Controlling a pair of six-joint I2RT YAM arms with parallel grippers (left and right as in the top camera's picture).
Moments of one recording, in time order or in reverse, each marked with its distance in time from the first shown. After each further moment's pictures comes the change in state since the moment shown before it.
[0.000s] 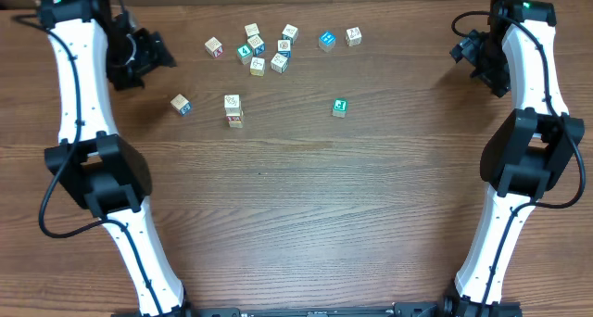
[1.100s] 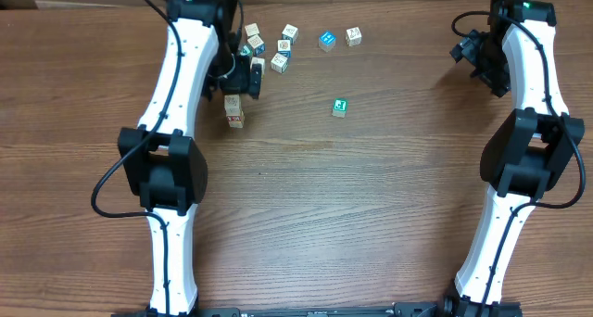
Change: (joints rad) left arm -0.368 0.000 -0.127 -0.025 -0.205 0.073; right arm 0.000 0.000 0.000 0.000 0.000 0.000
